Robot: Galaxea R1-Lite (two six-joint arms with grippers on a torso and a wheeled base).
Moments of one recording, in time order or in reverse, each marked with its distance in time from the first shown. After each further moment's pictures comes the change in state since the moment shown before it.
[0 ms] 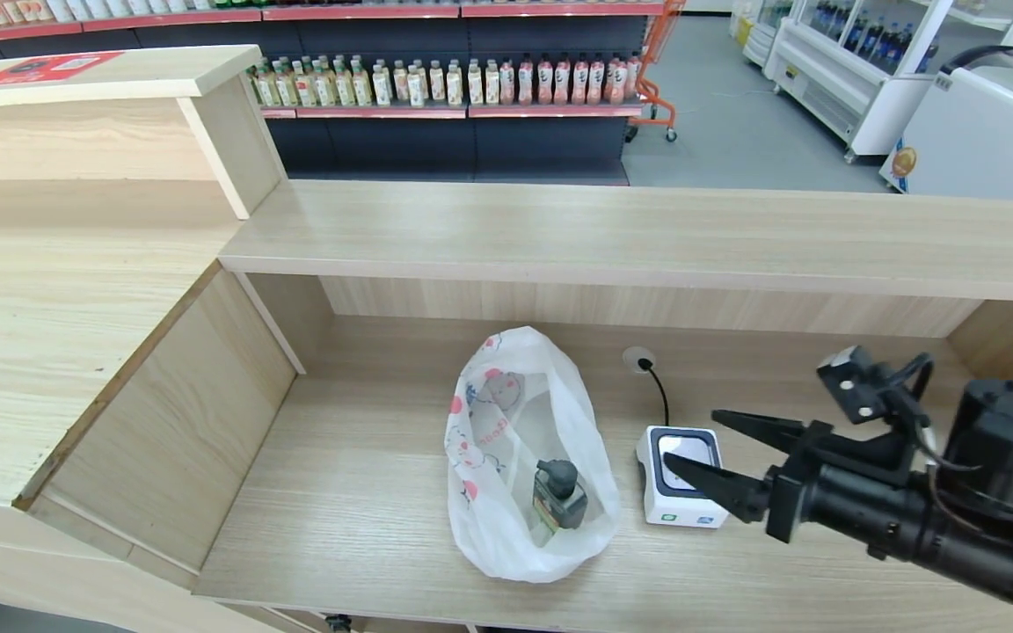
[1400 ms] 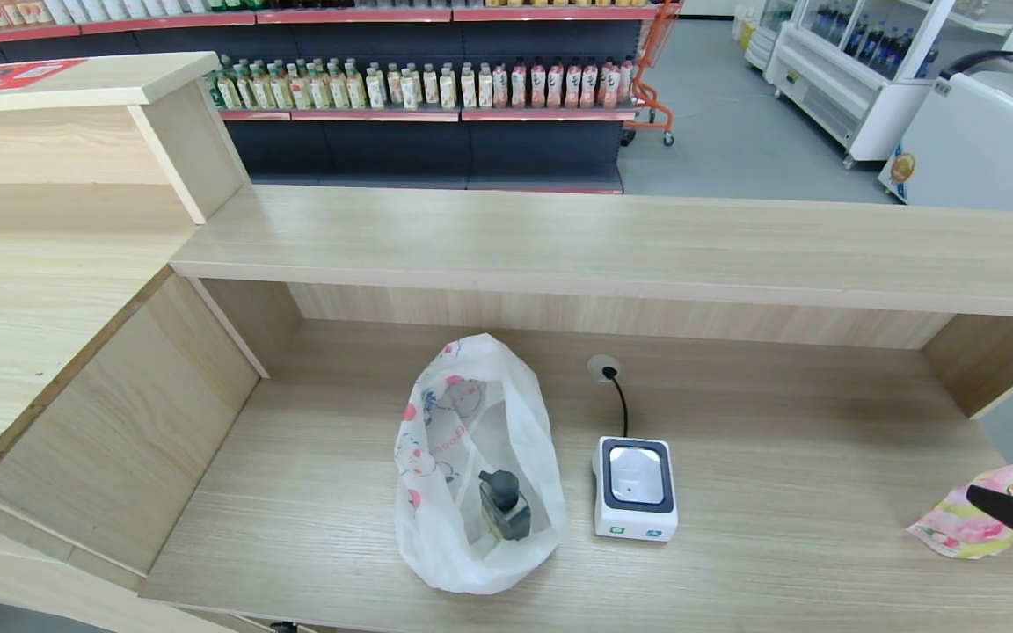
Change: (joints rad) left arm 0.000 0.000 0.000 0.000 0.000 -0.007; right arm -0.488 -0.792 -0.214 1.216 -0.104 0.046
